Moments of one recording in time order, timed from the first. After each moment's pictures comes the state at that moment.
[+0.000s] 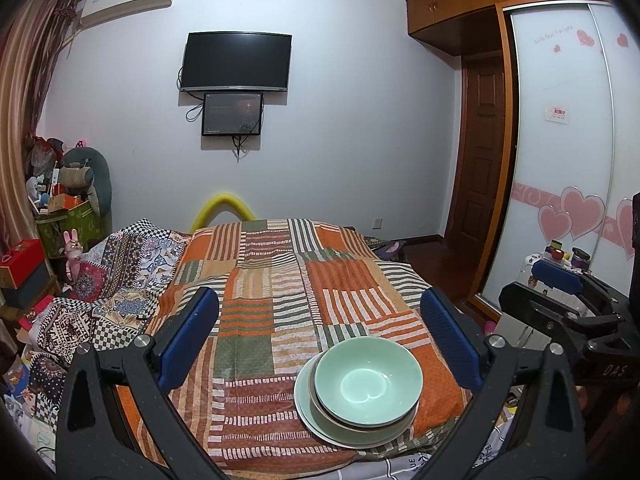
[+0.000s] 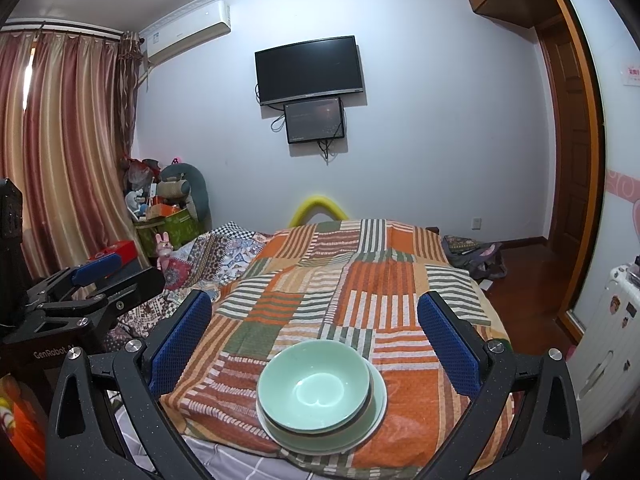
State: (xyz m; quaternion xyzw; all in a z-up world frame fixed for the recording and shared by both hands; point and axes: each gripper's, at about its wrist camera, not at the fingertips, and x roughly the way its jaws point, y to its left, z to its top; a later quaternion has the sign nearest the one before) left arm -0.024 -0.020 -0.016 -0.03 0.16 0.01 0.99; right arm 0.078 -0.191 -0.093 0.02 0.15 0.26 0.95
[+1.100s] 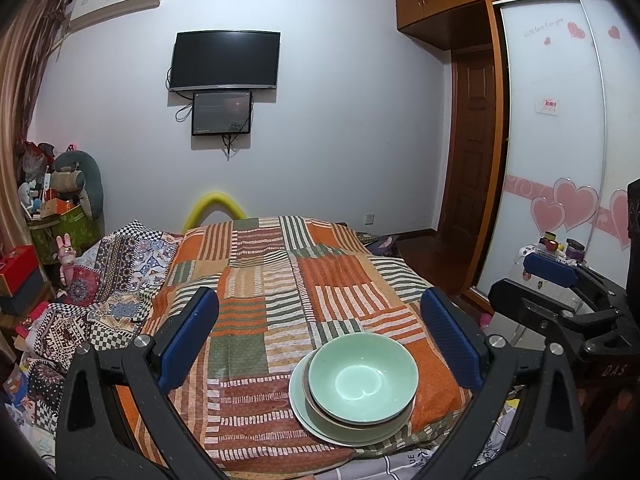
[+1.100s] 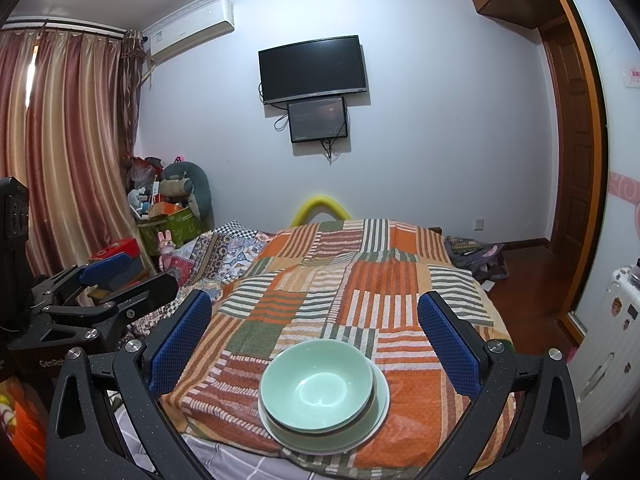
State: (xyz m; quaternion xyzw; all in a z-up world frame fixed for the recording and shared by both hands) left arm -0.025 -0.023 -0.017 -0.02 0.16 -0.01 0.99; right arm 0.078 -0.191 -0.092 0.02 0.15 0.27 0.95
